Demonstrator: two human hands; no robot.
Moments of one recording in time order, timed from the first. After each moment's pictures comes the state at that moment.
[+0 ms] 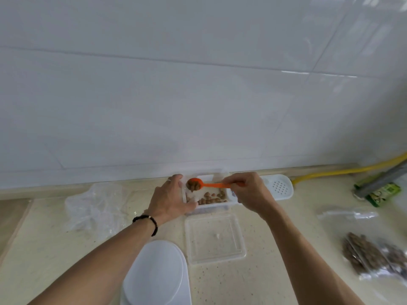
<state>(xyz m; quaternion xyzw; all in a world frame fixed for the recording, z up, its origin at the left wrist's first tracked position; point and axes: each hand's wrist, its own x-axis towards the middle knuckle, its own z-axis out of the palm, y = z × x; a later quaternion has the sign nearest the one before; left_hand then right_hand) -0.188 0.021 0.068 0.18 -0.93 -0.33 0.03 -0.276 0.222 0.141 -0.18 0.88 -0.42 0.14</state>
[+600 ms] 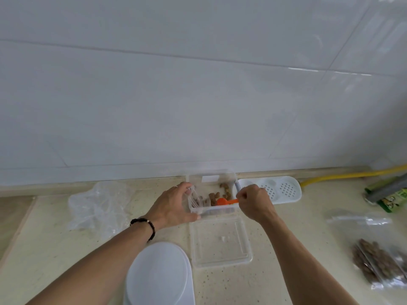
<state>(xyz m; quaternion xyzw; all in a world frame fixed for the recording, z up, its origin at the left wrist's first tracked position) -0.180 0.008 0.051 0.11 -0.92 -0.38 -0.03 -0.304 0.221 0.073 -0.15 0.96 -0.20 0.13</state>
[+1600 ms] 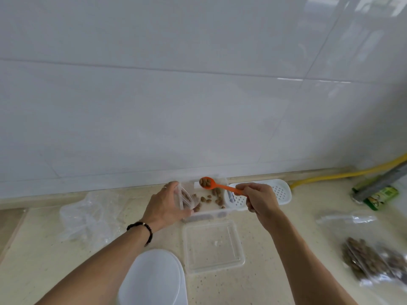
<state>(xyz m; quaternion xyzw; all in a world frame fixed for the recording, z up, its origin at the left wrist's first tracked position) -0.190 0.017 0.065 0.19 -0.91 -0.37 0.02 -0.292 0.243 0.123 0.03 0.78 -0.60 0.16</state>
